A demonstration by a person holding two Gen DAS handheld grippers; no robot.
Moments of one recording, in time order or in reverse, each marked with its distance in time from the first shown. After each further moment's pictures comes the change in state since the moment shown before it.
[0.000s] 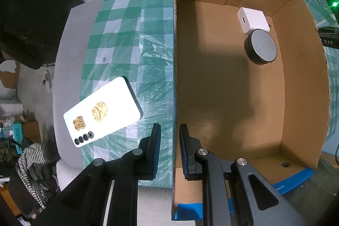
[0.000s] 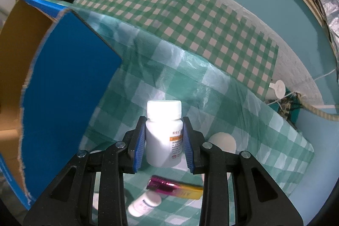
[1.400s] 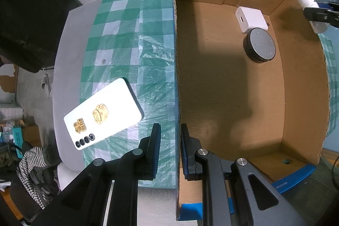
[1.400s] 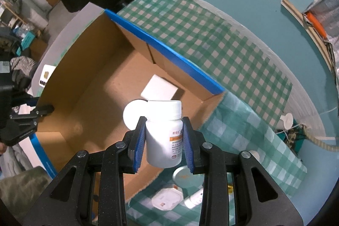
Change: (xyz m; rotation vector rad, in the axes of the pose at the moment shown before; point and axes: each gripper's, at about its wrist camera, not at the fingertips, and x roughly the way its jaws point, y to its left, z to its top) left arm -0.001 0.000 0.001 0.019 -0.006 -0.005; right arm -0.076 0.116 0.030 -0.156 -0.105 0.083
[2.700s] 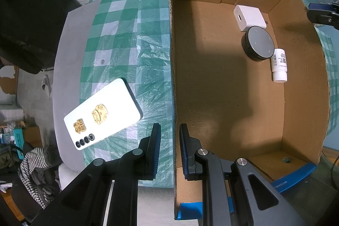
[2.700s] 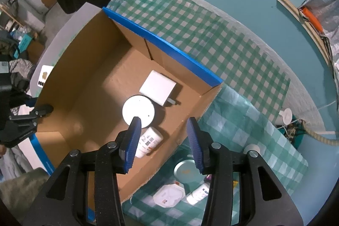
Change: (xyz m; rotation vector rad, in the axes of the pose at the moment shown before) left arm 0.000 -0.004 -0.003 0.010 -0.001 0.004; right arm -0.006 -0.002 -0.006 0.031 0.000 -0.016
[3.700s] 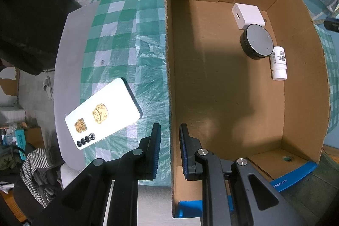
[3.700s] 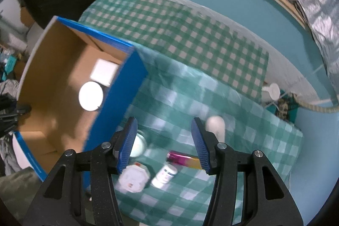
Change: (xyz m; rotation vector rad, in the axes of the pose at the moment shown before) left arm -0.002 -0.002 0.001 0.003 0.005 0.011; right arm -0.012 -0.089 -0.054 0.174 0.005 -0.068
